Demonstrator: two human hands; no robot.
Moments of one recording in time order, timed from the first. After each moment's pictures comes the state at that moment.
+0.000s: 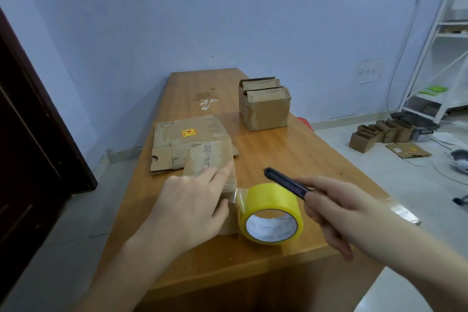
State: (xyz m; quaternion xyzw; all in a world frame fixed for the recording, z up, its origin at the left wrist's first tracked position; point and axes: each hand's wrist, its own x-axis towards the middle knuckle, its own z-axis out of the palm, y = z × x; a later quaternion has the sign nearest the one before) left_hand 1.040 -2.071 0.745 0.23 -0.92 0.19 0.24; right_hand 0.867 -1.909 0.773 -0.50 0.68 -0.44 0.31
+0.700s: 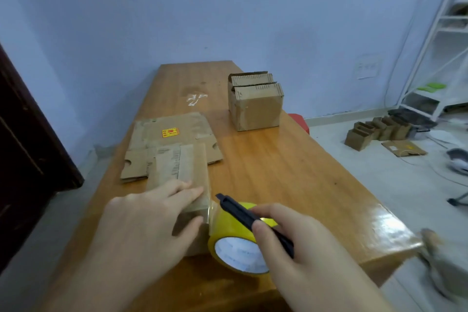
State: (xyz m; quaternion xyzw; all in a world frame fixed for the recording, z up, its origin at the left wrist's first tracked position) left_hand 1.031 -2.072 0.751 0.31 -0.92 0.09 0.20; right_hand 0.882 -1.934 0.768 -0.53 0.76 -0.33 0.18
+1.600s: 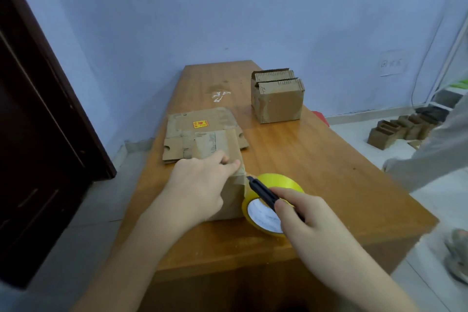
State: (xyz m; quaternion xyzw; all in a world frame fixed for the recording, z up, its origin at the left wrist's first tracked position) left_hand 1.029 -2.062 0.769 0.33 -0.93 0.13 0.07; right_hand 0.909 -1.924 0.749 -0.52 0.70 -0.43 0.22
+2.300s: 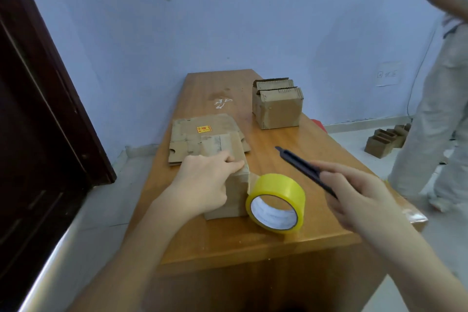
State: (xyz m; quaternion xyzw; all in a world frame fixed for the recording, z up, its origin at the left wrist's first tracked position) left_hand 1.036 -2.070 0.768 0.30 -0.94 0.12 0.09; right_hand 0.876 -1.904 0.764 -0.41 0.65 -0.60 0.24
